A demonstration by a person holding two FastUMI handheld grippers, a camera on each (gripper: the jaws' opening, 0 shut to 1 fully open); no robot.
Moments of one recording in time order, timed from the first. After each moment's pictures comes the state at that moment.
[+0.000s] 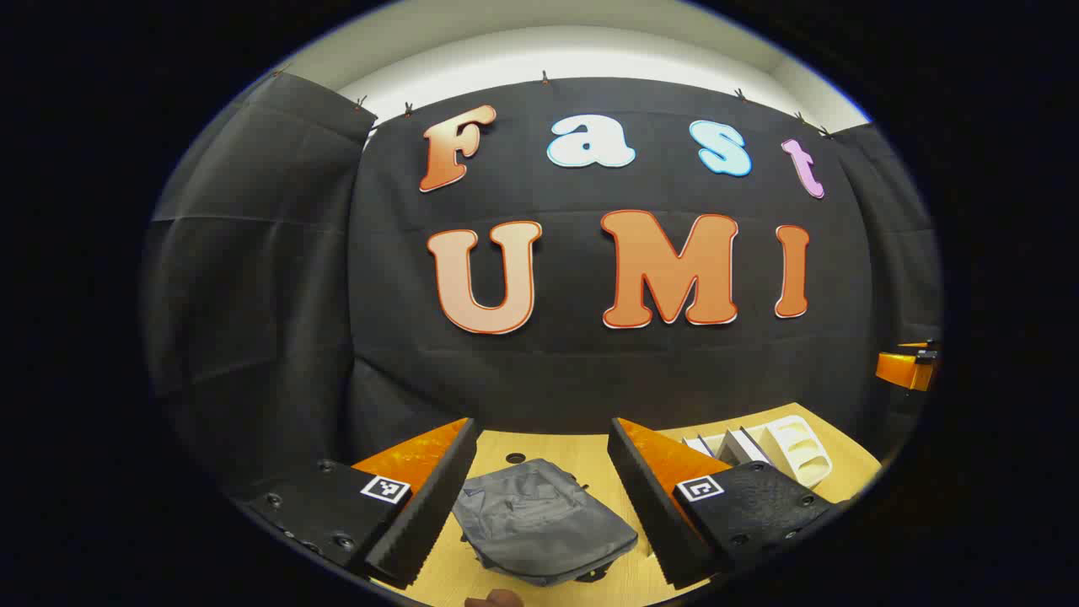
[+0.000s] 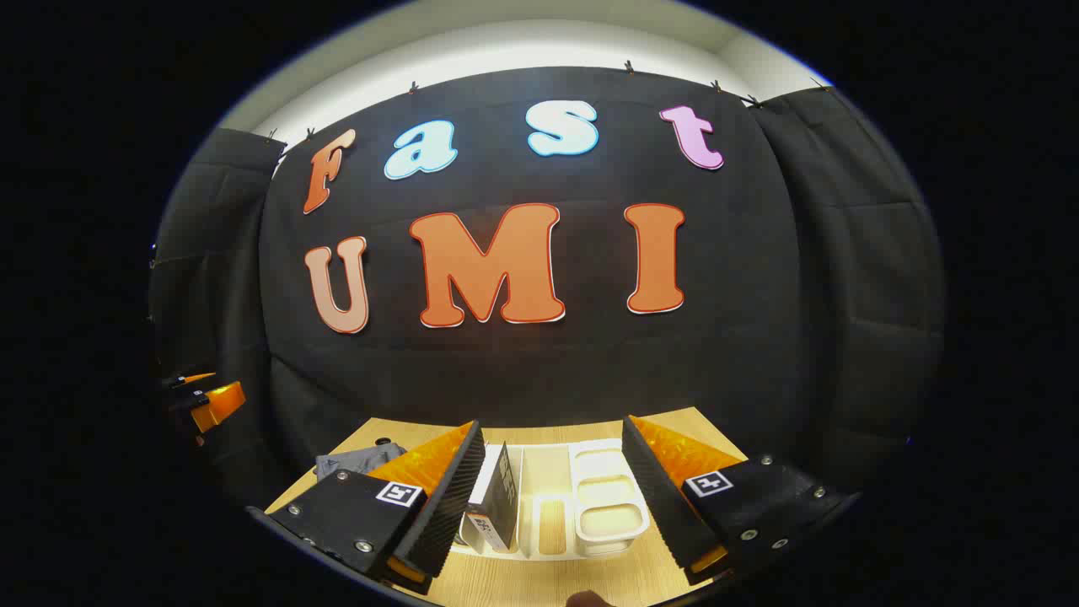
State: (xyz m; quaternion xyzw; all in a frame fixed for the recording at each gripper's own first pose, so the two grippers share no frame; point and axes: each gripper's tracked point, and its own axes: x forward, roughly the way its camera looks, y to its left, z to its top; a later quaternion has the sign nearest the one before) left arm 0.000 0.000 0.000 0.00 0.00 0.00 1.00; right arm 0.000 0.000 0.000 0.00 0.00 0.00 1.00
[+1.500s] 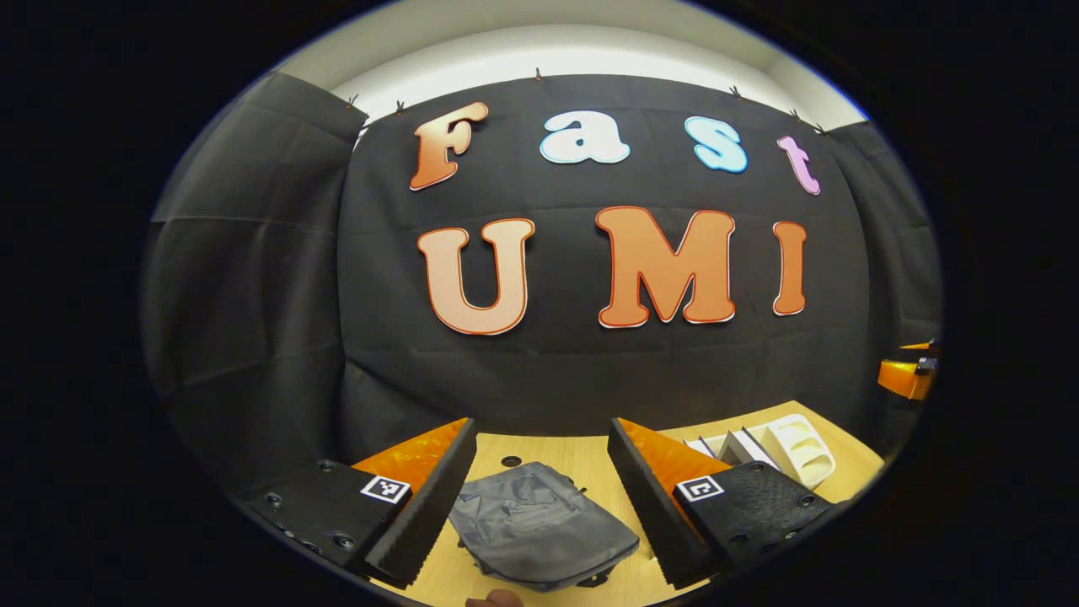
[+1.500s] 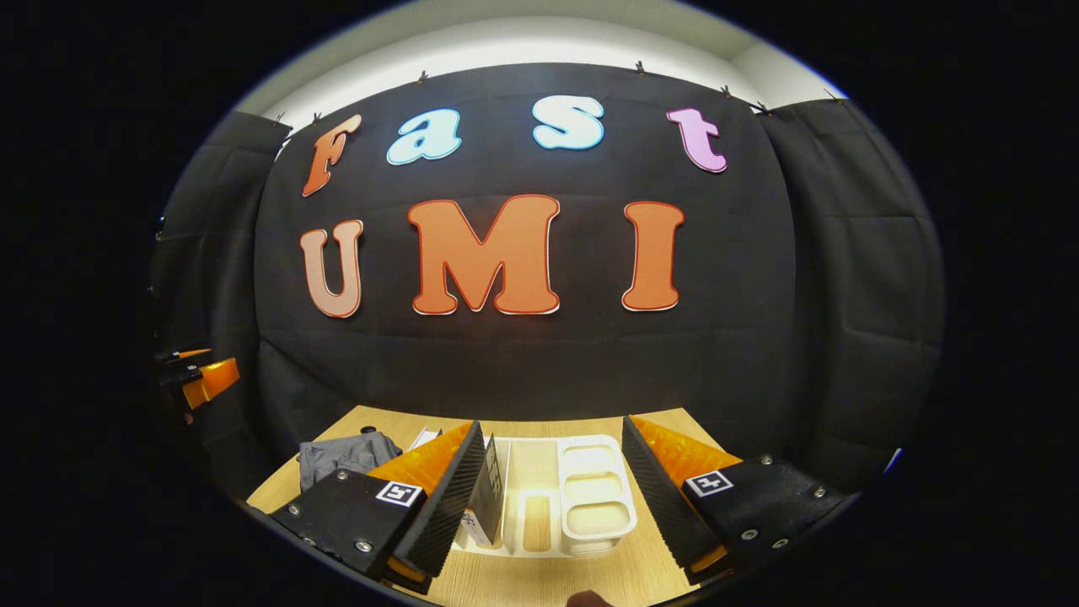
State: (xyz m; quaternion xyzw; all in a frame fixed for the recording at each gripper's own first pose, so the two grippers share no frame) left arm 0.021 -0.011 -0.006 0.02 0.00 -0.02 1.00; right arm 0.006 -0.008 -0.012 -0.03 0.01 -0.02 1.00
